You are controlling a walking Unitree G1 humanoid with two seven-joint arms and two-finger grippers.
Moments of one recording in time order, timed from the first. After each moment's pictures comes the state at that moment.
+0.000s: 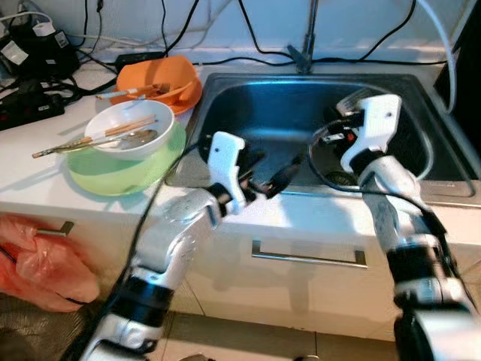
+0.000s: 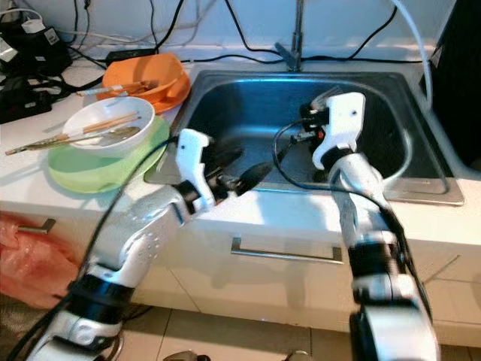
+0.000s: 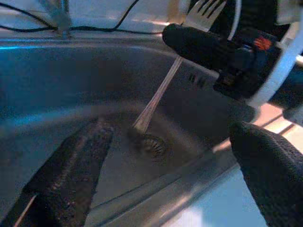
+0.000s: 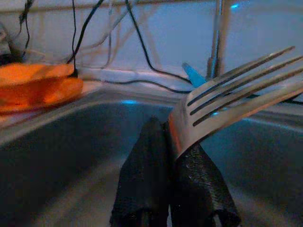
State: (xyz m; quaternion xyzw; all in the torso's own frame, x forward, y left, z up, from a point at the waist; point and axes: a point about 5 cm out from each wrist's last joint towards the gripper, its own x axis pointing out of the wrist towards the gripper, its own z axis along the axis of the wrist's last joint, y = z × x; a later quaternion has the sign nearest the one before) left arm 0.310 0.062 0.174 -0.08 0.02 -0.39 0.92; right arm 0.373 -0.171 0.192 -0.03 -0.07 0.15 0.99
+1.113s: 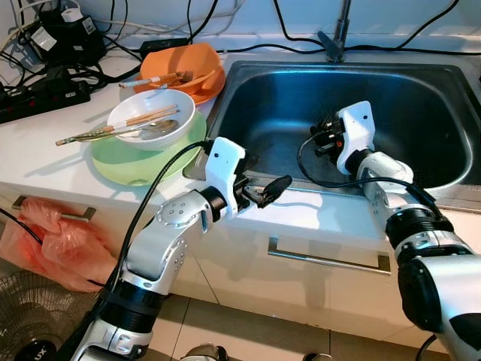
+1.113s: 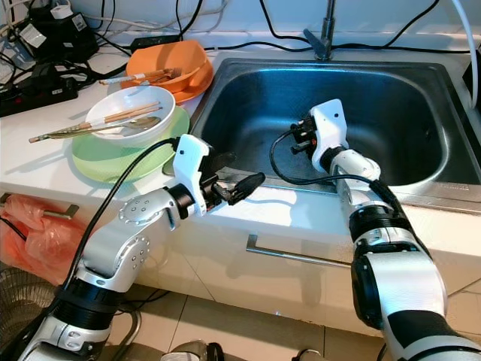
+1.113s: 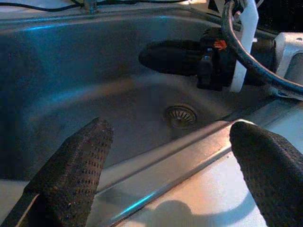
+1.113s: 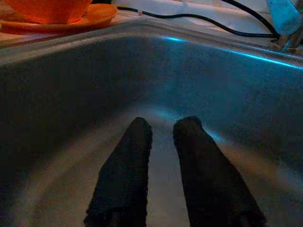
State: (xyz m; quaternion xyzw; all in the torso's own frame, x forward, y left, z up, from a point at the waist) left arm 0.306 0.066 0.172 -0.02 0.03 -0.40 0.92; right arm 0.395 -0.181 0.171 -0.09 0.02 0.19 0.98
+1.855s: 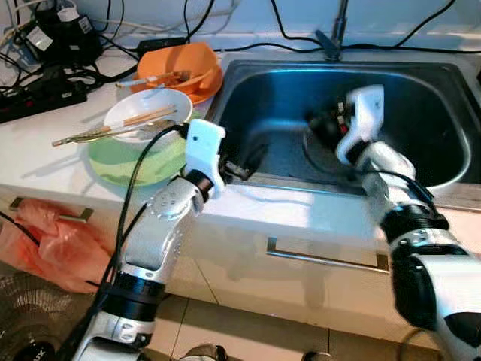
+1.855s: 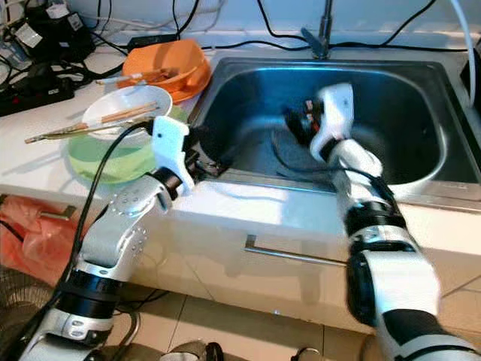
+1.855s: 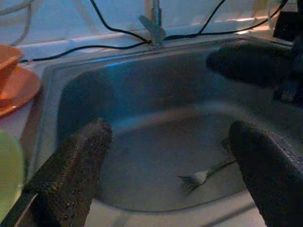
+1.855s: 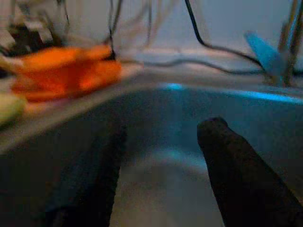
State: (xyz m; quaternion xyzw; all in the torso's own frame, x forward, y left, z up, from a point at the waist) left arm 0.326 0.091 0.188 0.01 -0.05 -0.27 0.96; right arm 0.398 -0.166 0.200 0.01 -0.07 0.21 0.98
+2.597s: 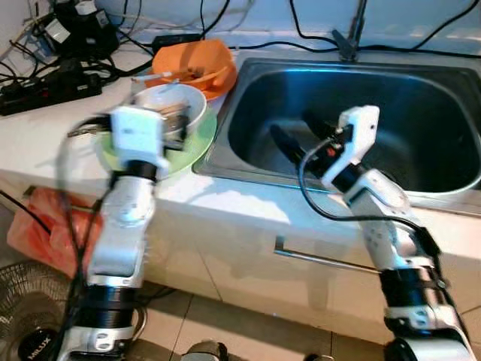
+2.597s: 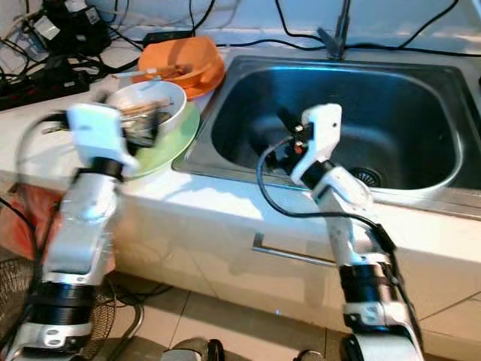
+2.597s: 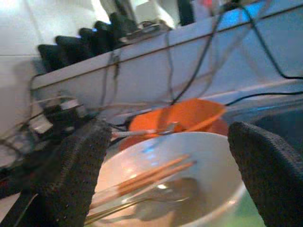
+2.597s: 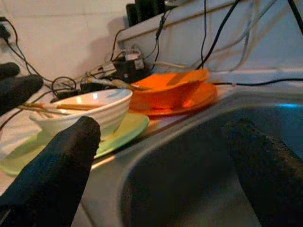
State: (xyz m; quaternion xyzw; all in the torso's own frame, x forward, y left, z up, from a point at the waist) left arm 0.321 0.165 0.211 0.09 -0.18 0.01 0.98; right arm 0.334 -0.135 0.197 0.07 -0.09 0.32 0.94
